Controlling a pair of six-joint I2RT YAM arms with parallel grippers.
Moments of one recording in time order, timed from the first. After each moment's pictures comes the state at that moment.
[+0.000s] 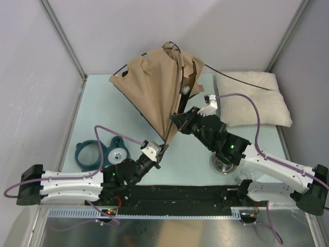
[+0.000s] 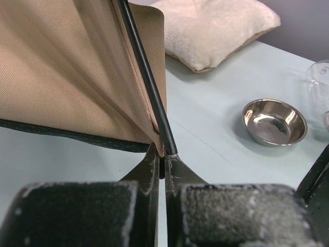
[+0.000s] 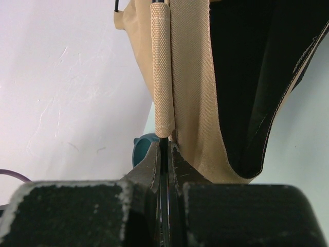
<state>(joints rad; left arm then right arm) -1.39 0.82 0.37 0.47 -0.64 0.04 1.01 1.10 0.98 -0.01 0.41 0.94</state>
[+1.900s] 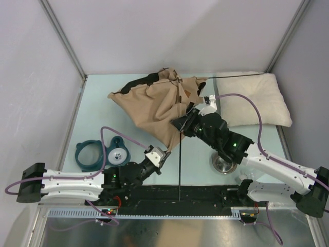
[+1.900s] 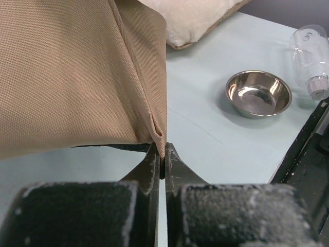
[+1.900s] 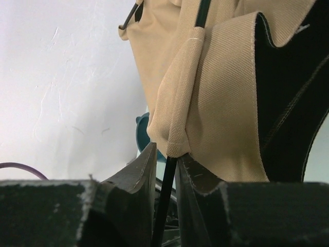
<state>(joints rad) -1.43 0.83 0.36 0.41 -0.60 0.01 0.97 1.09 0.99 -0.13 0.29 1.03</state>
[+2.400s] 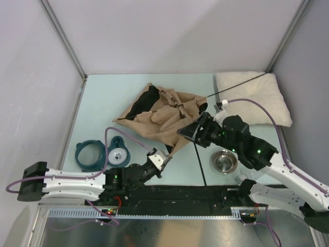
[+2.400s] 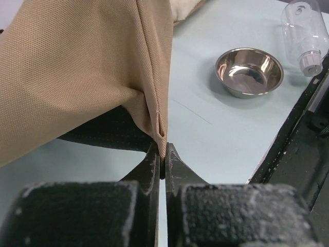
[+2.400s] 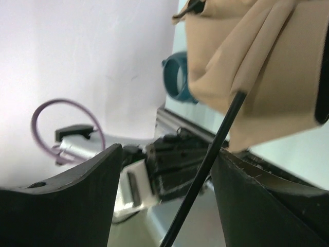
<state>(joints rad) -1.45 0.85 0.35 0.36 -0.57 -0.02 0.89 0.90 0.98 -0.37 -0.01 1.15</state>
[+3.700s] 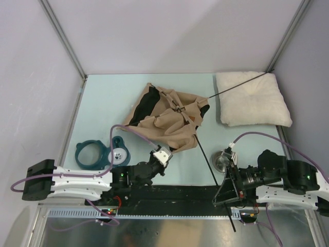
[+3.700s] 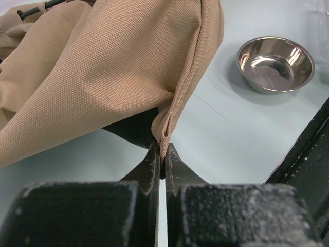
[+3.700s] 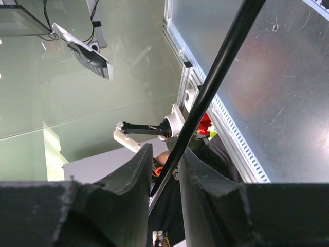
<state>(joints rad) -1.41 0.97 0.39 0.35 -0.63 -0.09 1.35 0.41 0.92 -0.87 -0.36 1.41</state>
